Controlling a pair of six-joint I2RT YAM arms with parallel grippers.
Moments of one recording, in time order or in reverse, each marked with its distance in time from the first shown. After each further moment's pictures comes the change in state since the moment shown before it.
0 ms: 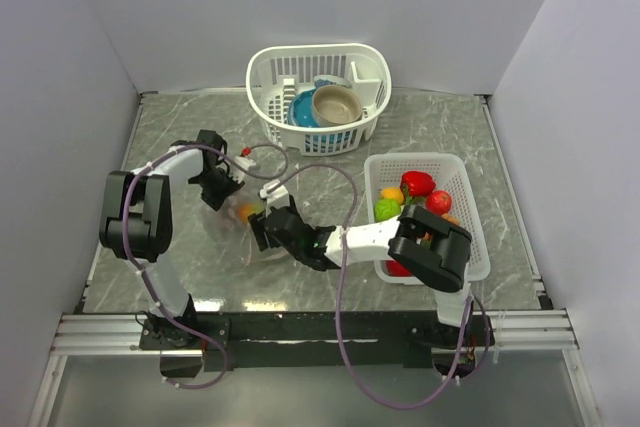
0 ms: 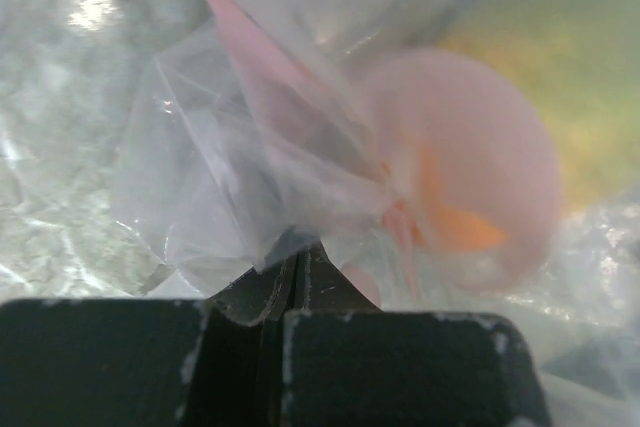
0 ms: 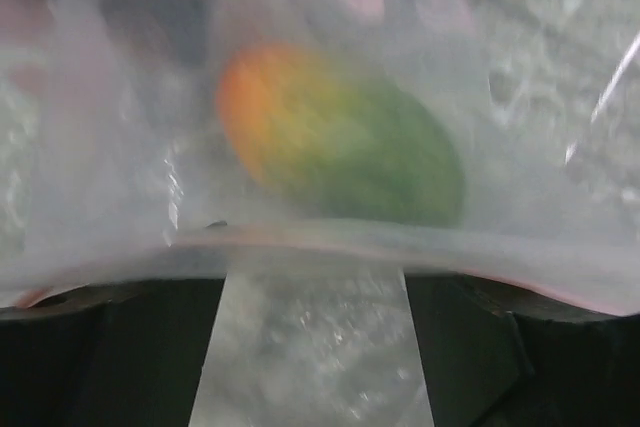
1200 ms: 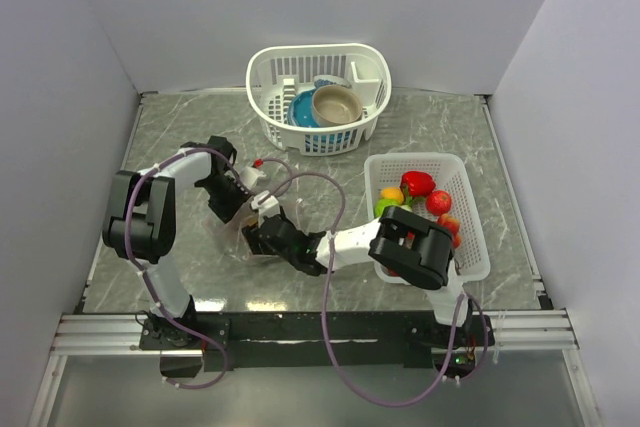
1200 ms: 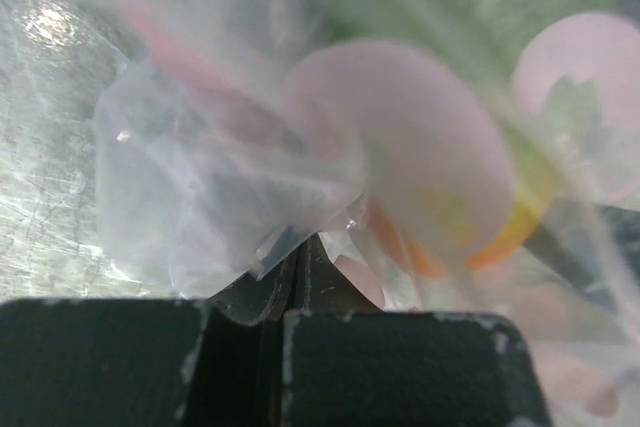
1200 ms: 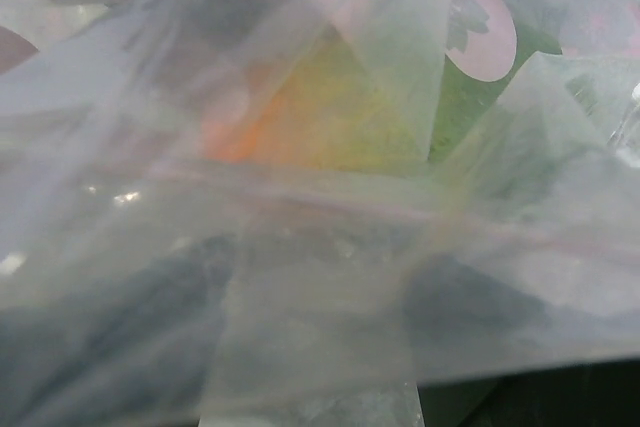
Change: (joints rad) left arm -0.064 -0.004 -0.014 -0.093 0.044 0.078; right arm 0.018 0.114 0.030 0.031 -0.106 0.004
